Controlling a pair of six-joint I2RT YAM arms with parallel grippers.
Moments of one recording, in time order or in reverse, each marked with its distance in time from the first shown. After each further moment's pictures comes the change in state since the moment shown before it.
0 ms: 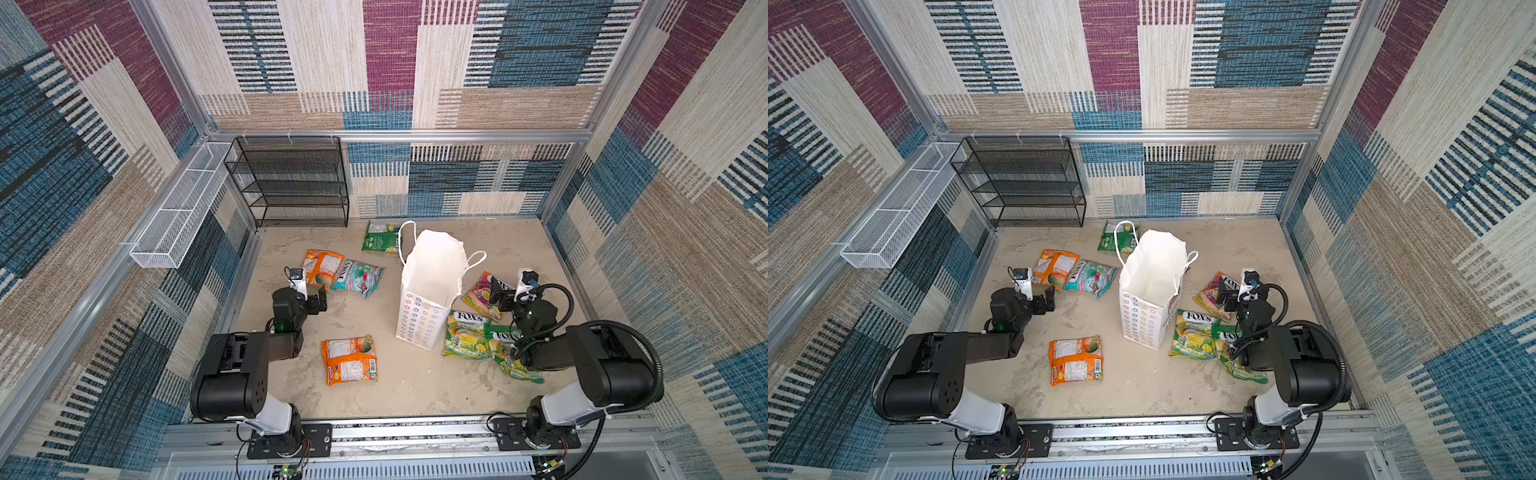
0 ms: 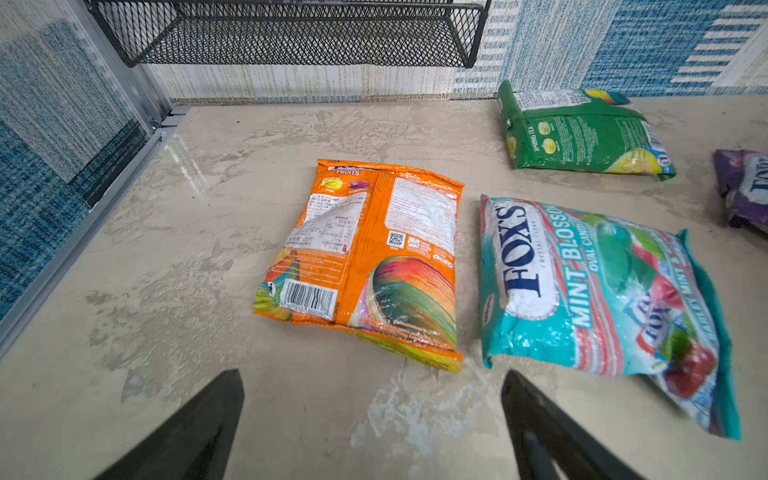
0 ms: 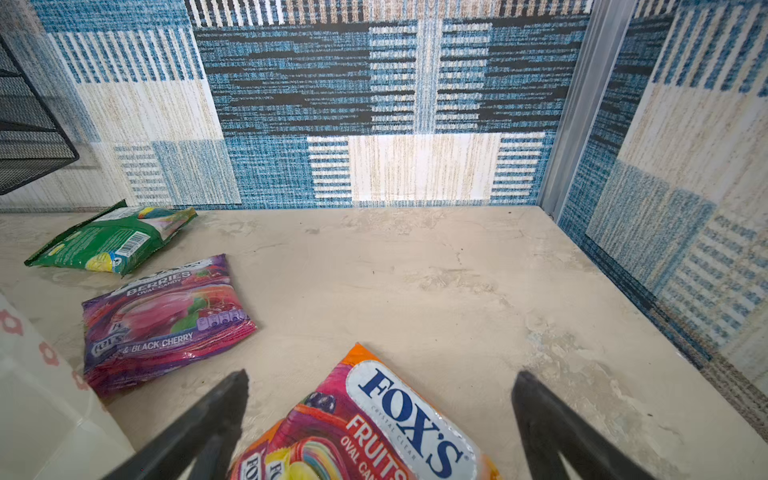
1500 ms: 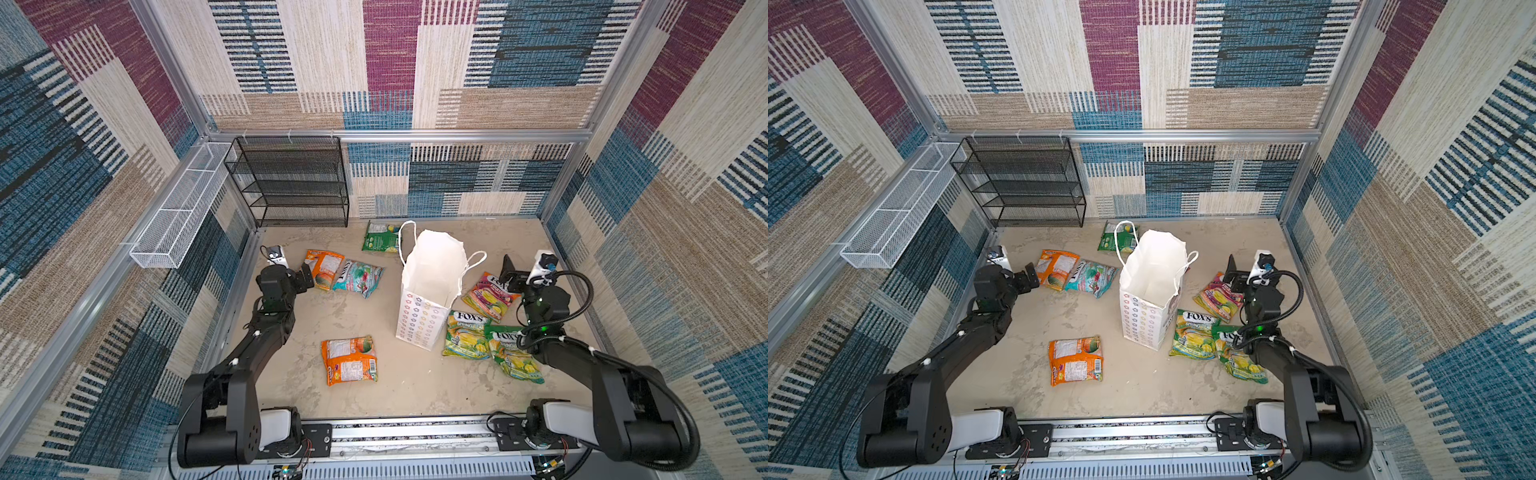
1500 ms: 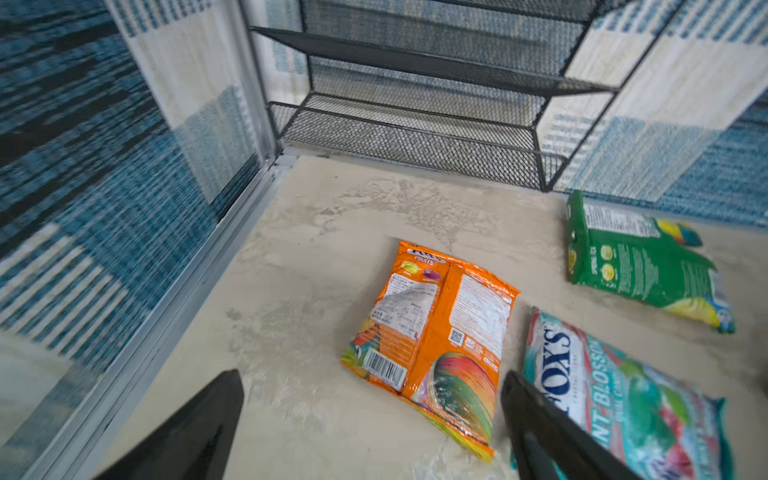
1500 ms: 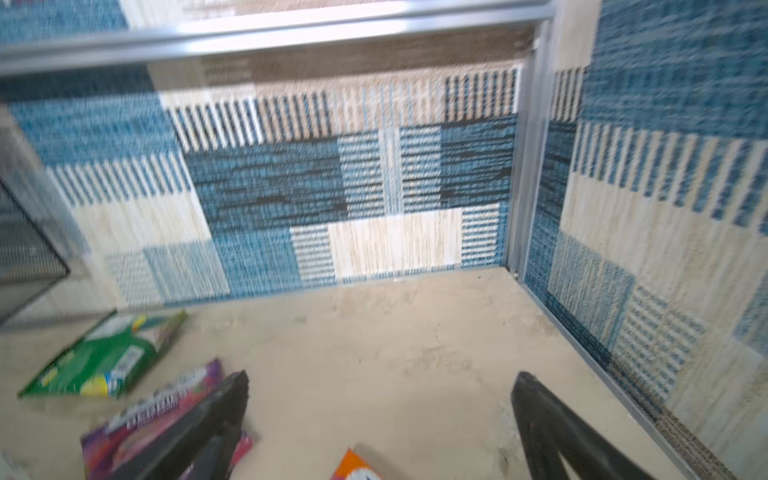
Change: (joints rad) left arm 0.011 -0.279 0.277 -0.564 -0.242 -0.200; right arm 0.000 -0.331 0.179 -0.377 0.138 0.126
